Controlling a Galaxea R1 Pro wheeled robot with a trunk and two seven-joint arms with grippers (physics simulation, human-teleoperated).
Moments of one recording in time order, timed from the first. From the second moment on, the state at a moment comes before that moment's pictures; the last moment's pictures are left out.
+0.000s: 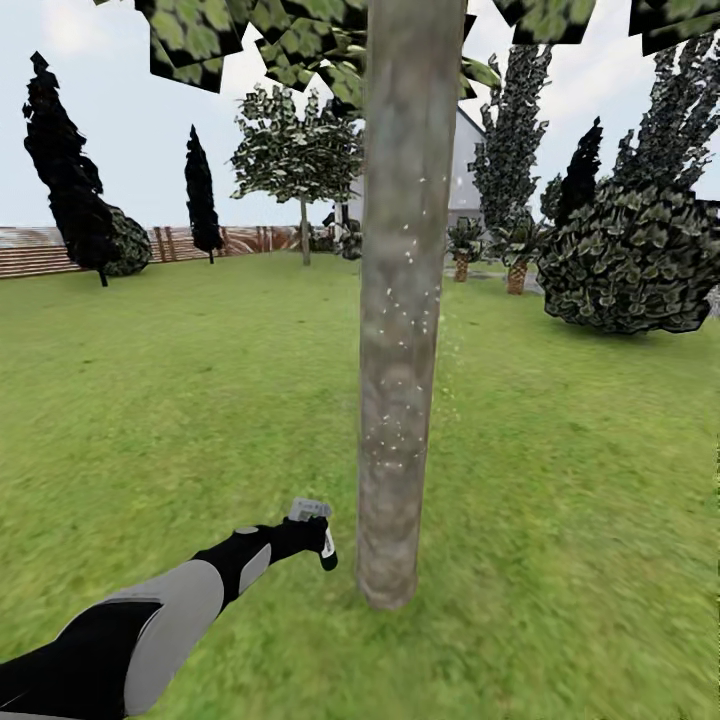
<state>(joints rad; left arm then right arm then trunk) -0.93 -0.09 0.04 -0.03 -0.08 -0.02 -0.46 -0.36 -0.01 0.03 0.05 0.05 -0.18 -0.13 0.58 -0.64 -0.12</state>
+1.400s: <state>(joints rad) -0.93 -0.09 0.04 -0.03 -0.08 -0.02 -0.46 -0.36 -0.01 0.03 0.05 0.05 -0.18 -0.13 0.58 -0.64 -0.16</state>
